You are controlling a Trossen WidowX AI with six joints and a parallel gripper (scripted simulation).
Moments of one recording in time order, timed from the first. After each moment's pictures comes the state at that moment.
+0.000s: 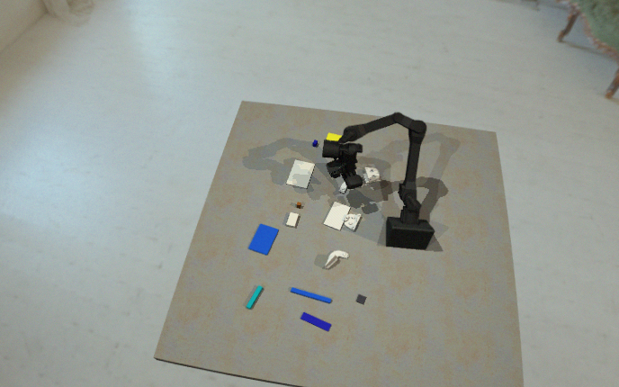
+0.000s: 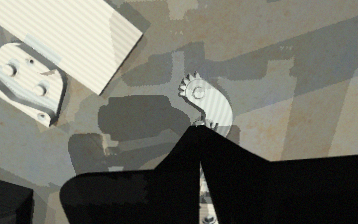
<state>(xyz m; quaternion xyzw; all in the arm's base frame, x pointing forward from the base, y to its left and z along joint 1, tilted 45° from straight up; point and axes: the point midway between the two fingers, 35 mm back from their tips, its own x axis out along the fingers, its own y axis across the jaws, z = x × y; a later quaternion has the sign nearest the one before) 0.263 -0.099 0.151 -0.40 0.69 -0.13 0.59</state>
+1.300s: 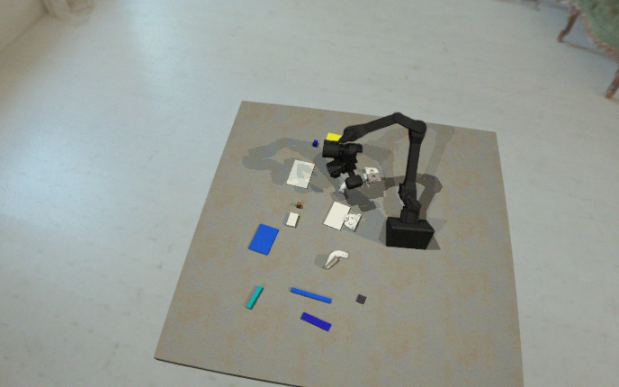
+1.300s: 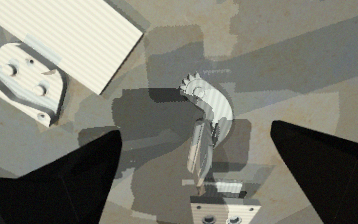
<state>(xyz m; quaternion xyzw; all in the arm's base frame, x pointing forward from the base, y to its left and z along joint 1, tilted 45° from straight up) 0.263 -0.099 0.151 -0.40 0.69 -0.13 0.59</state>
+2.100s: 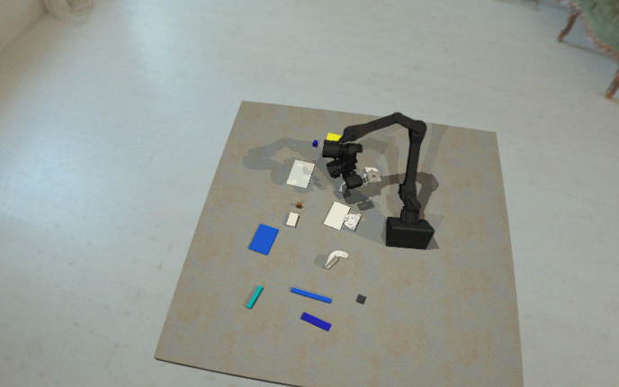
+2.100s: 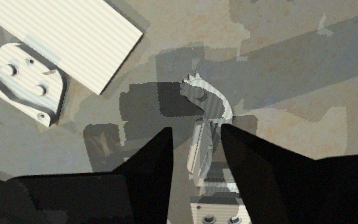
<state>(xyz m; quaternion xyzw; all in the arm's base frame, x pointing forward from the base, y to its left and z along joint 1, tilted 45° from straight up) 0.263 -0.099 0.151 -0.40 0.69 -0.13 0.59</state>
